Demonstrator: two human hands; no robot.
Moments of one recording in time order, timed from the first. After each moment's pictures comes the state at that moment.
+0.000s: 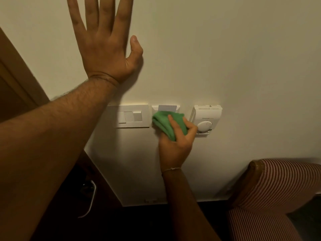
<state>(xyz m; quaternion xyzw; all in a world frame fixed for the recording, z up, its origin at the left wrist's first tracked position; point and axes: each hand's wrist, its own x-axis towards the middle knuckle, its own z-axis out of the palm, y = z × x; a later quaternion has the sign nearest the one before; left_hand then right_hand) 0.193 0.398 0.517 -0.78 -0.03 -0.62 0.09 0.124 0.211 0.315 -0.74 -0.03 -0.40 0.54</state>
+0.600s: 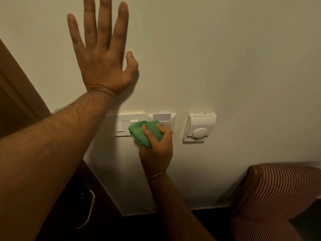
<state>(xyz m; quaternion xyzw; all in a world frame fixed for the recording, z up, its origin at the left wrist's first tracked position) 0.193 0.395 0.522 -0.78 -0.02 -0.62 0.11 0.118 0.242 0.318 -0.80 -0.12 -0.37 0.46</state>
